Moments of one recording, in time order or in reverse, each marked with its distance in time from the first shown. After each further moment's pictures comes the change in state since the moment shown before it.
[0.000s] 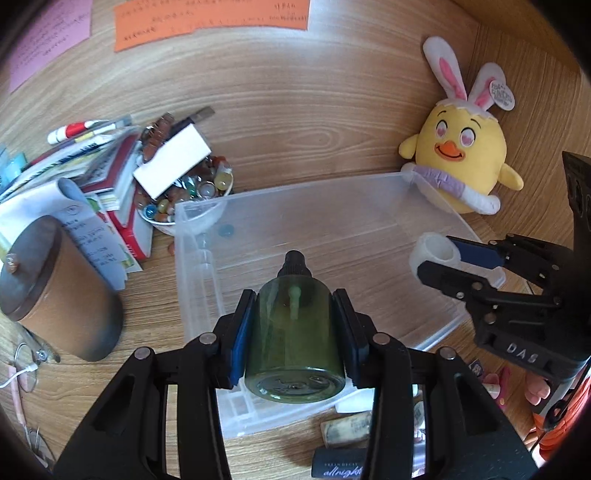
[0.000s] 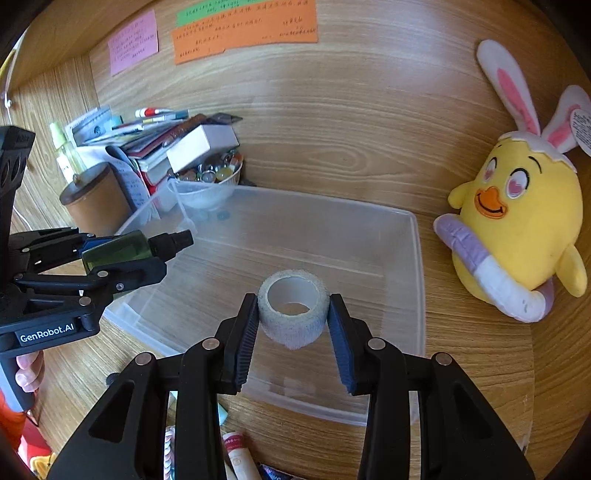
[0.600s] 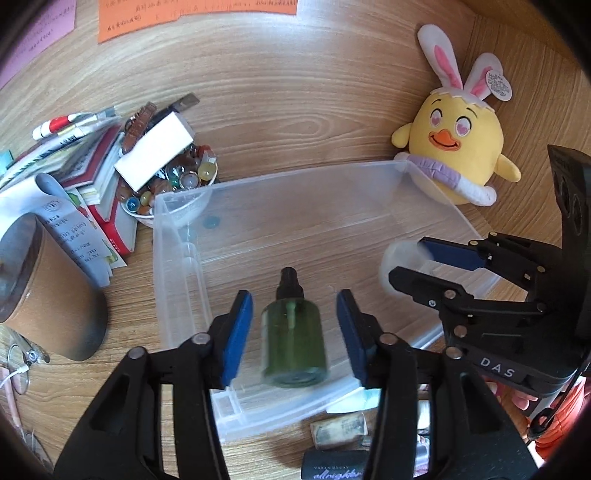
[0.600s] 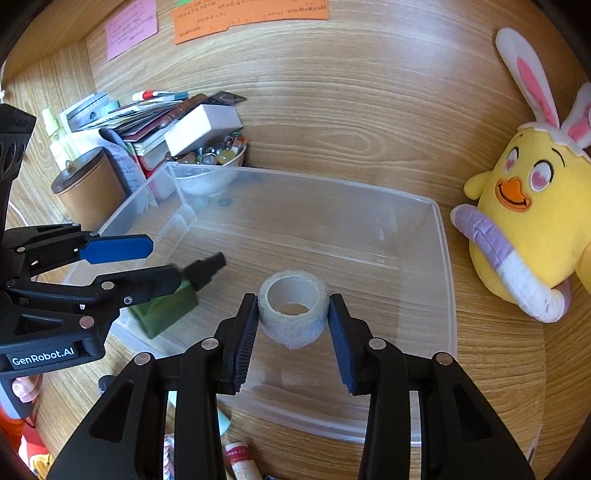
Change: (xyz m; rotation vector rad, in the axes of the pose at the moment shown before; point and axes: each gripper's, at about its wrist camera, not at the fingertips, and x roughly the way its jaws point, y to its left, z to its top) left arm 0.005 -0.006 0.001 0.010 0.024 -0.030; right arm 0.011 0.009 0.000 -0.010 0.034 0.015
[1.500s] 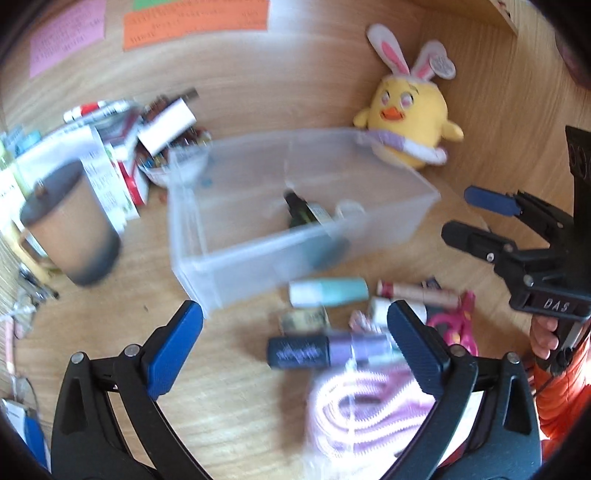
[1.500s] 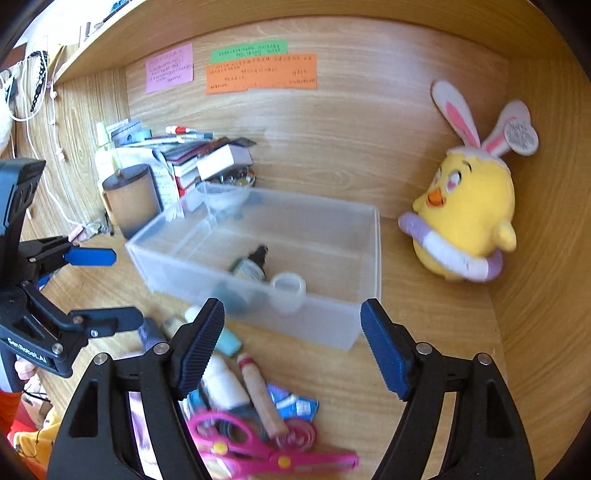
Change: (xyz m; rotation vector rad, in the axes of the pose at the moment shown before) left arm -0.052 -0.018 -0.078 0.052 -0.014 -0.040; right arm -0.097 0.001 -0.071 -0.010 -0.159 -0.043
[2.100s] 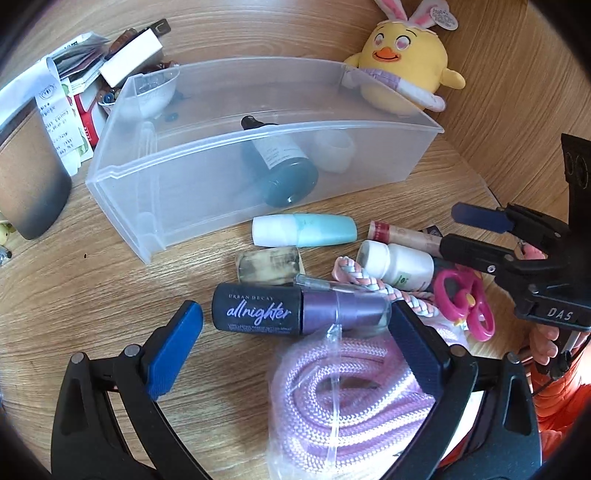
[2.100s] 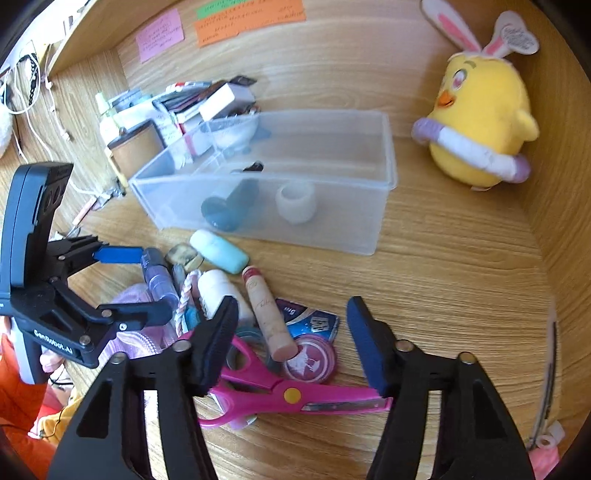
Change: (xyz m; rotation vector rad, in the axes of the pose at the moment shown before) left arm 0.045 -0.015 -0.026 -0.026 0.140 -0.071; right arm 0.029 -0.013 -0.048 0.077 0.173 0.135
